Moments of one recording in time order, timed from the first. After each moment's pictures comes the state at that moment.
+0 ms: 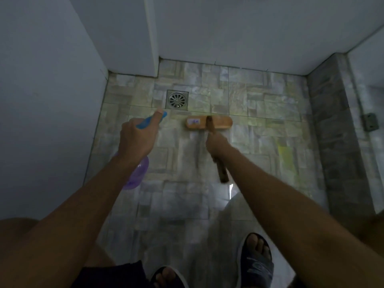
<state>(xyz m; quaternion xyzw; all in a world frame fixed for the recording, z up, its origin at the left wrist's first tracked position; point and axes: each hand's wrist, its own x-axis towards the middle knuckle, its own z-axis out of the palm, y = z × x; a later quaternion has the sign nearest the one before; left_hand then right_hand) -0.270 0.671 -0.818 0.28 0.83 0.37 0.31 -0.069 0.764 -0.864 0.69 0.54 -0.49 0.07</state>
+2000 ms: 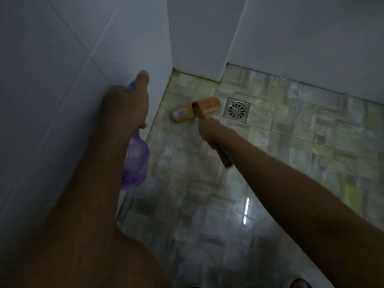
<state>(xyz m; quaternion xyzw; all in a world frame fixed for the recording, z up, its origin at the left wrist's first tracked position) -0.430 0.649 -0.756 0.14 0.88 0.37 0.27 -0.281 0.775 -0.880 0.48 0.77 -0.37 0.20</state>
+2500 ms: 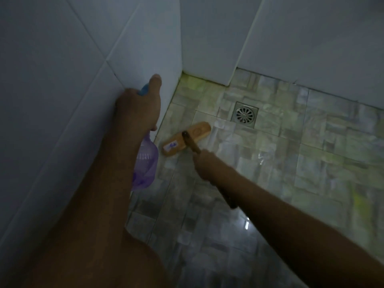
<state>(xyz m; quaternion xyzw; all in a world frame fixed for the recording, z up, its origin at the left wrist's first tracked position) -0.430 0.649 -0.753 0.13 0.87 0.37 0.28 -0.260 0.699 -0.887 0.44 0.77 -0.39 0.23</state>
